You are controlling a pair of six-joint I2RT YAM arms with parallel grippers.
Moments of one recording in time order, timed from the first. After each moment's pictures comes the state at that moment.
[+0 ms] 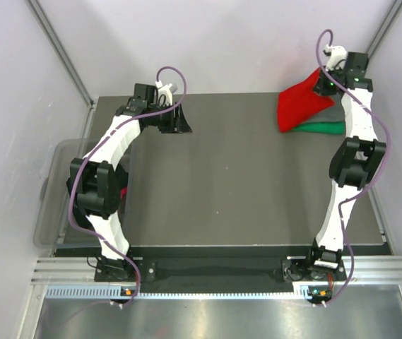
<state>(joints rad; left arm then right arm) -0.21 1.86 1.64 -0.55 0.61 -0.21 -0.19 2.29 2.31 -0.63 -0.41 -0.26</state>
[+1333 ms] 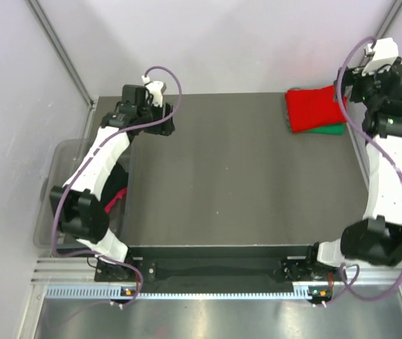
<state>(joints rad) -0.23 1.63 1.55 -0.60 0.19 -0.04 -0.26 1.42 1.58 -0.30 -0.25 -0.23</state>
